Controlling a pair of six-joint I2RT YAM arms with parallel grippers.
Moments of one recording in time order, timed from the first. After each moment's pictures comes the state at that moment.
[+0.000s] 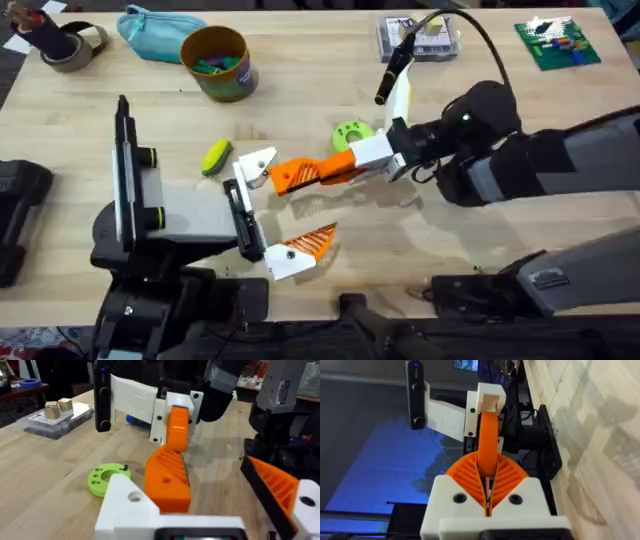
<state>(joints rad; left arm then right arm) -0.11 0.00 0.00 -0.08 1.12 0.00 0.42 1.70 0.41 1.44 -1.41 1.61</state>
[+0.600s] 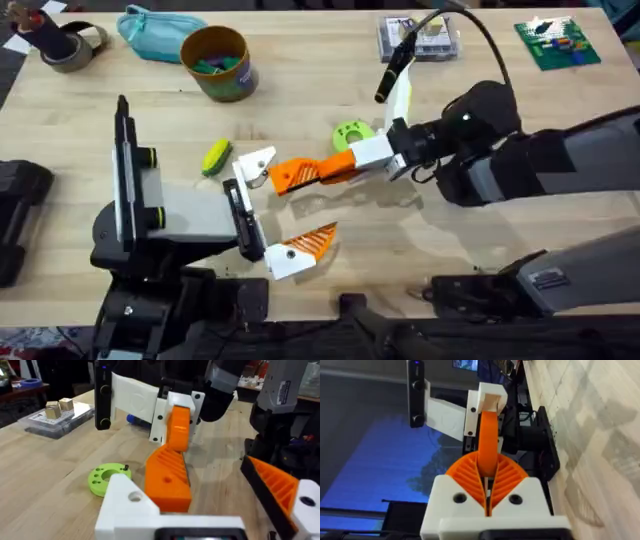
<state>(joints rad) -0.11 0.00 0.00 -0.08 1.11 0.00 0.42 1.70 0.41 1.45 -1.41 1.59</state>
